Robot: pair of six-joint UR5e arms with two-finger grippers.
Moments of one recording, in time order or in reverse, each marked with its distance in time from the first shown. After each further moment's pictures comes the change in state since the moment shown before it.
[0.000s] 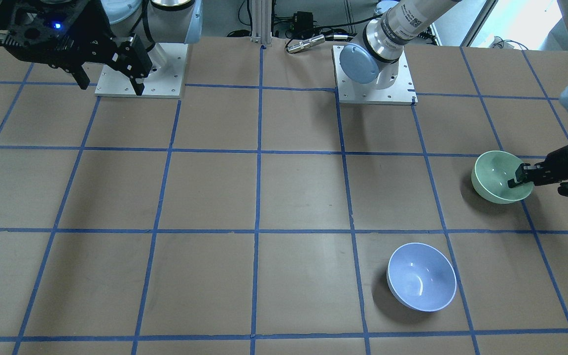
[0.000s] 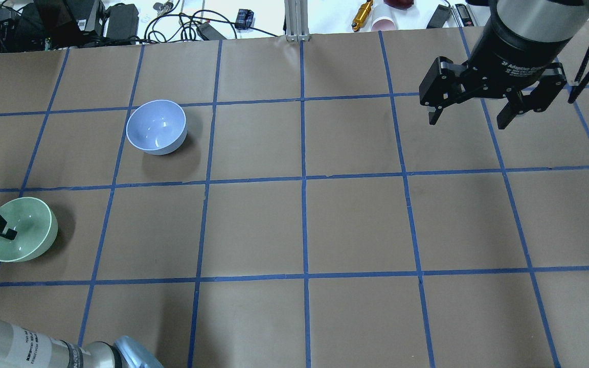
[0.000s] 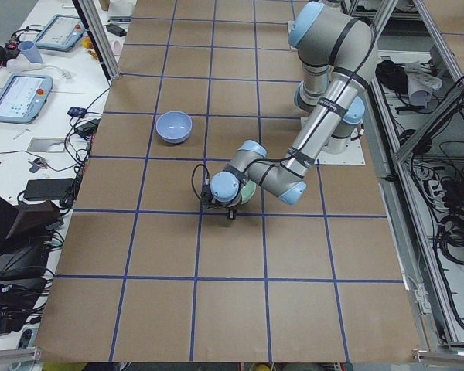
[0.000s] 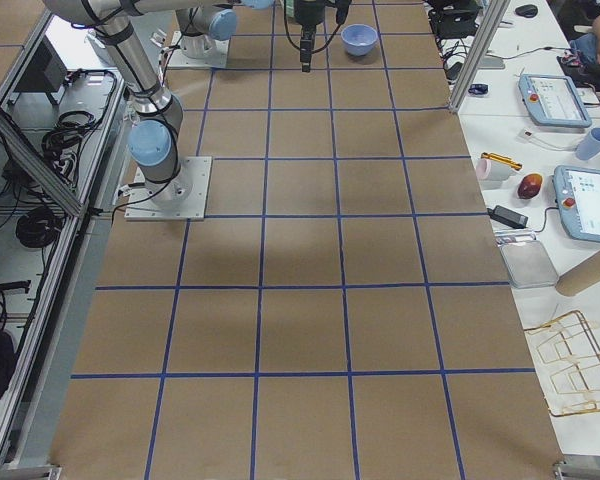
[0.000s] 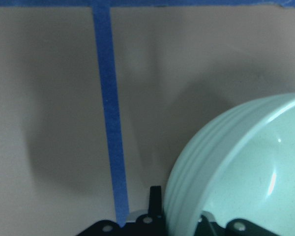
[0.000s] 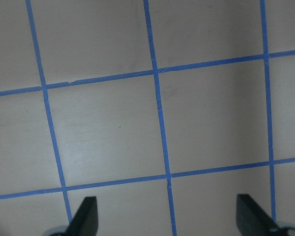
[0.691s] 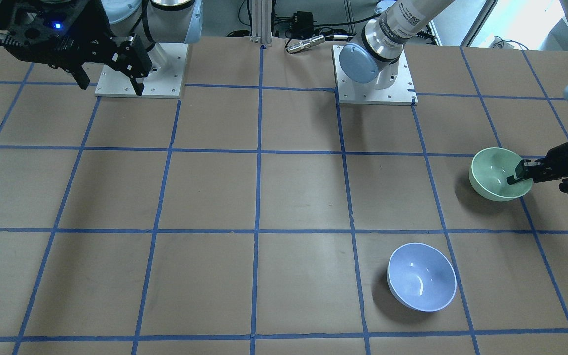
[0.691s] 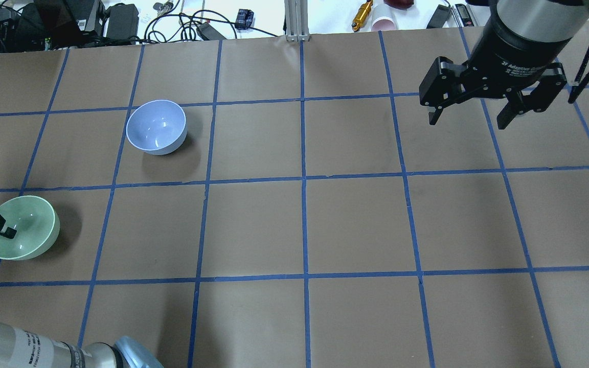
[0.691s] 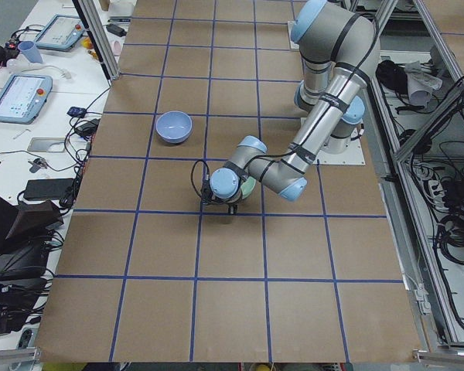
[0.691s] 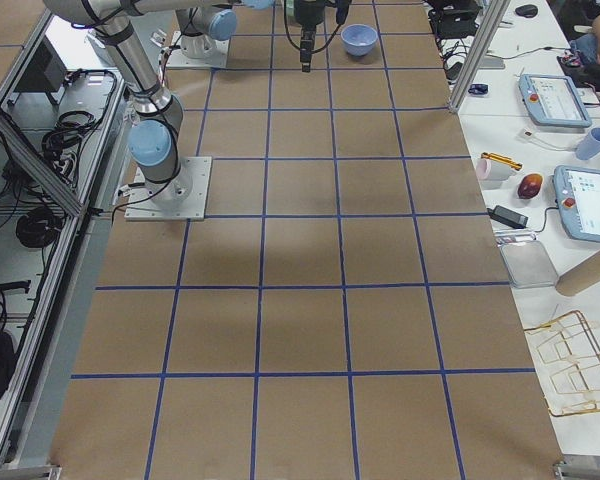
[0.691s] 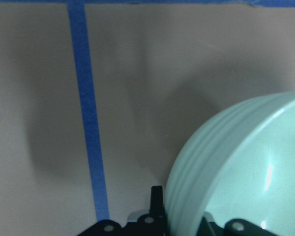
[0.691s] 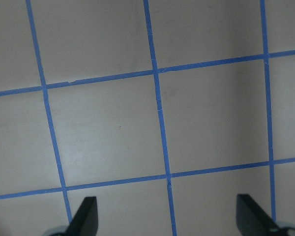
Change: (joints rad) left arm -0.011 0.031 0.007 -0.051 -0.013 -0.005; right arm 0.000 0.000 0.000 0.000 0.000 0.000
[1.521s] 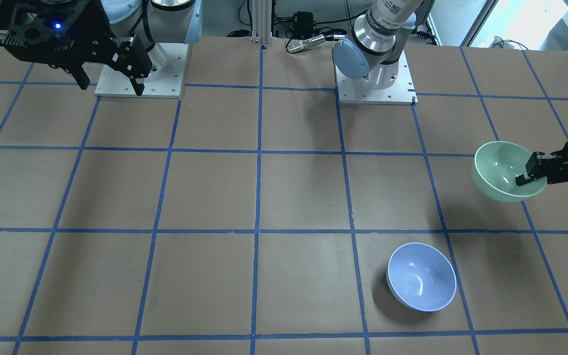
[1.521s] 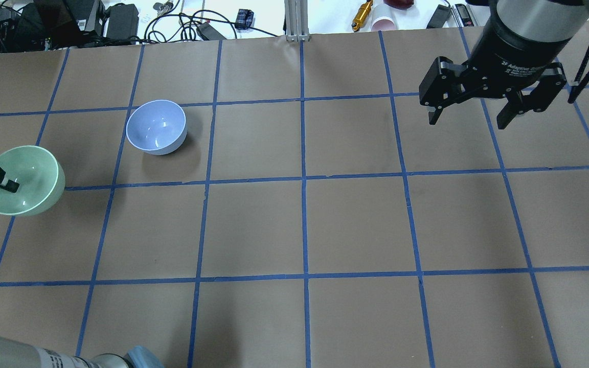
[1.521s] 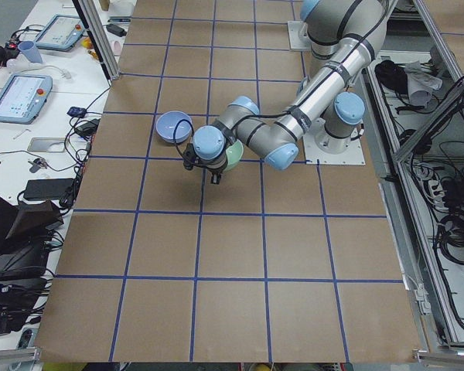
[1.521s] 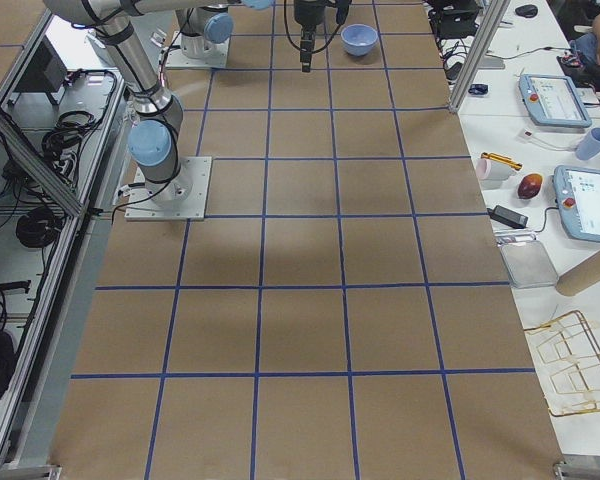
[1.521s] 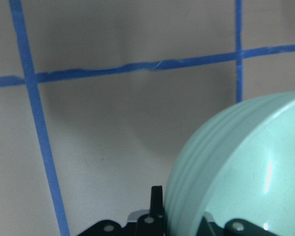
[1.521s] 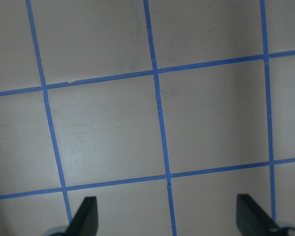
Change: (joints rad) left arm -0.171 0.128 0.136 -0.221 -0.128 -0.084; right arm 0.000 0.000 0.000 -0.001 0.000 0.000
